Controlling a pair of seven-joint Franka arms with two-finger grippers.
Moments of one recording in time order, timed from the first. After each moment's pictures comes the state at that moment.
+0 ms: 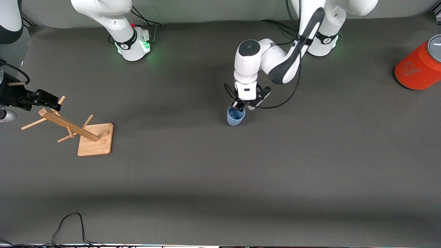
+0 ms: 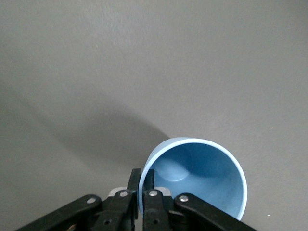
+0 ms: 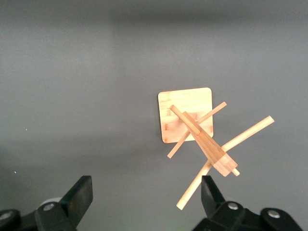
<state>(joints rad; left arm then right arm) -0.81 0.35 -0.03 -2.11 0.20 2.60 -1.84 -0.04 0.03 0.00 -1.60 -0.04 1.59 0.00</state>
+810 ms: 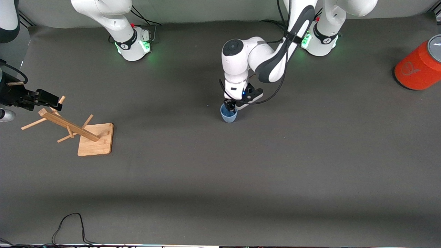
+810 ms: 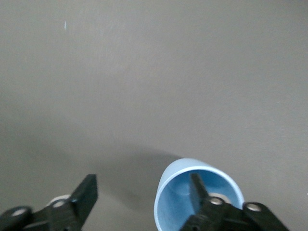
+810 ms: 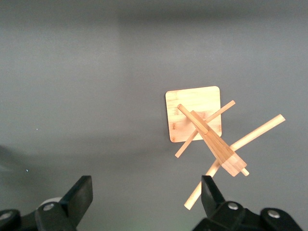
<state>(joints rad) -0.84 0.35 -0.02 -1.94 0.26 2.31 -1.52 -0.04 0.03 0.00 -1.60 0.01 1.59 0.00</state>
